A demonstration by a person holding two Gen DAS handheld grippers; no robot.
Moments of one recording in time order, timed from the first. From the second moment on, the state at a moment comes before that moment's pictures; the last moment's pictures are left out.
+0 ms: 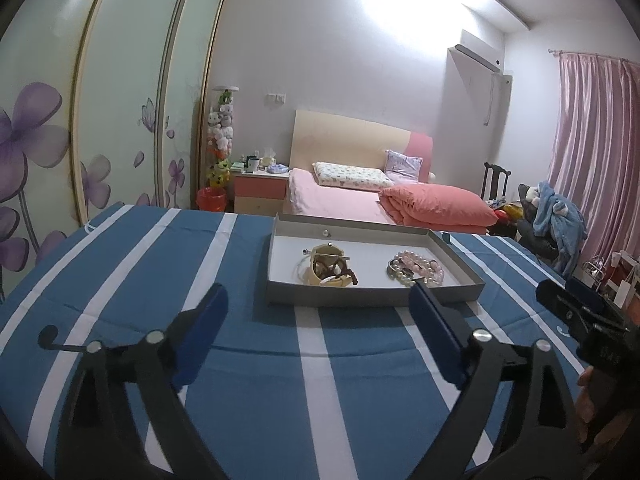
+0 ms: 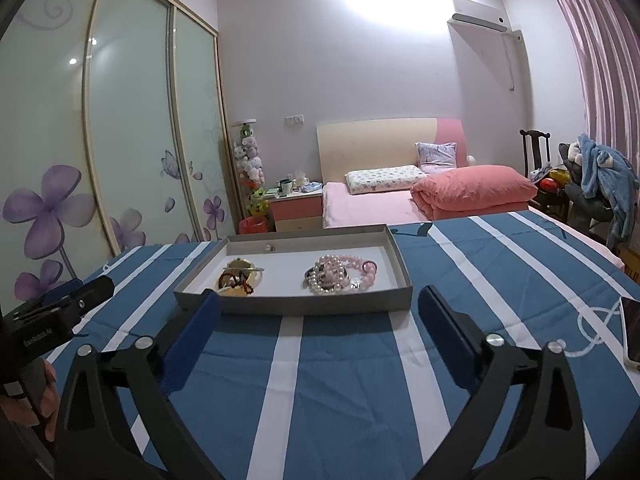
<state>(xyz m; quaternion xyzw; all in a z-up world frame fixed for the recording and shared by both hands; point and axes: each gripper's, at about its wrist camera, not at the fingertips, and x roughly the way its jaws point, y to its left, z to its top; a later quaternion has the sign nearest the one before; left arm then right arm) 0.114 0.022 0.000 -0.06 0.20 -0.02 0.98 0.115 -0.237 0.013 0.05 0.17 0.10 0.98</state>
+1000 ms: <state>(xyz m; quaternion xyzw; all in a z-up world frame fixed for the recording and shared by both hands) 0.069 0.009 0.001 -0.04 0.18 0.00 0.98 0.076 -0.236 0.000 0.03 0.15 0.10 0.98</state>
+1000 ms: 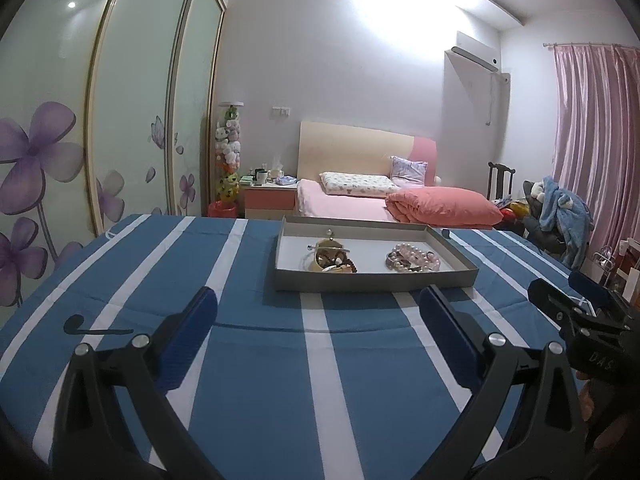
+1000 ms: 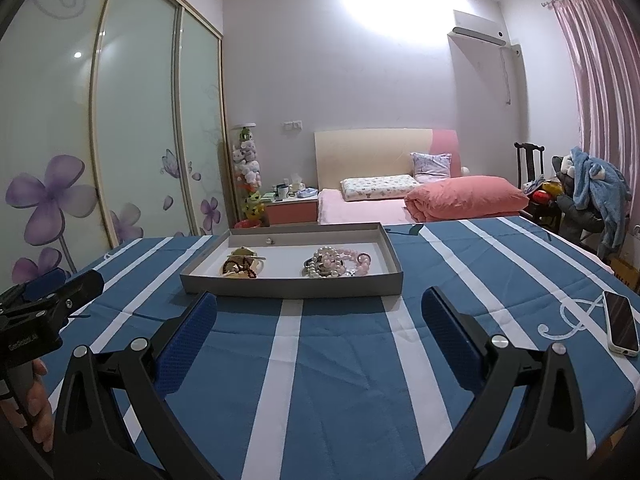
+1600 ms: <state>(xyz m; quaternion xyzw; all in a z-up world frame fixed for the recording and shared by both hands) 0.071 0.010 0.001 -0.04 0.19 0.00 0.98 0.076 -0.237 0.002 0.03 0.15 0.09 0.98</state>
